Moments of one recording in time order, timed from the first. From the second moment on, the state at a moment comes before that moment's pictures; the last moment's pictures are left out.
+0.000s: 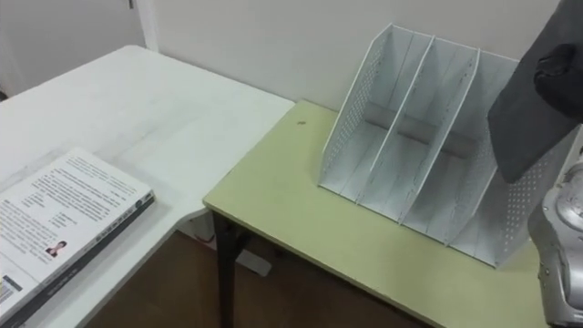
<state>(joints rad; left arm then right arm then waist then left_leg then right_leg) 0.22 0.26 -0.07 1.08 -0.43 0.01 -0.31 -0.39 -0.51 -0.25 0.19 0.19 0.10 -0.57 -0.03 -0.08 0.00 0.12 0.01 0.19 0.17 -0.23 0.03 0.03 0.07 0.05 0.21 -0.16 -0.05</state>
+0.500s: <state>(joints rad) 0.23 0.26 -0.05 1.06 -0.45 0.07 -0.31 -0.50 -0.54 -0.21 0.35 0.20 0.20 -0.54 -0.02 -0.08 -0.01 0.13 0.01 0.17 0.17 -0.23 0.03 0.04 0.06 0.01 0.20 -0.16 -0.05</state>
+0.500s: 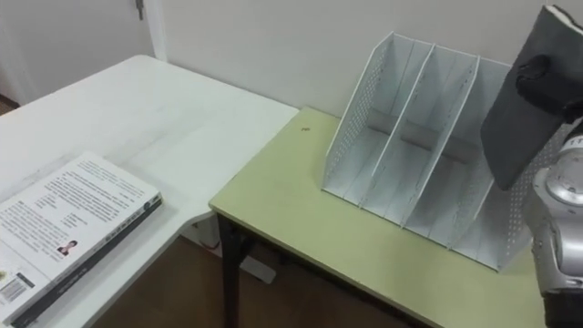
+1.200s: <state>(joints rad) 0.23 0.26 0.00 1.05 -0.45 0.10 -0.29 -0.59 -0.59 -0.22 0.61 0.27 0.21 -0.51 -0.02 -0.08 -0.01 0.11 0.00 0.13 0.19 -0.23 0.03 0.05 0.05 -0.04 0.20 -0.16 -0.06</state>
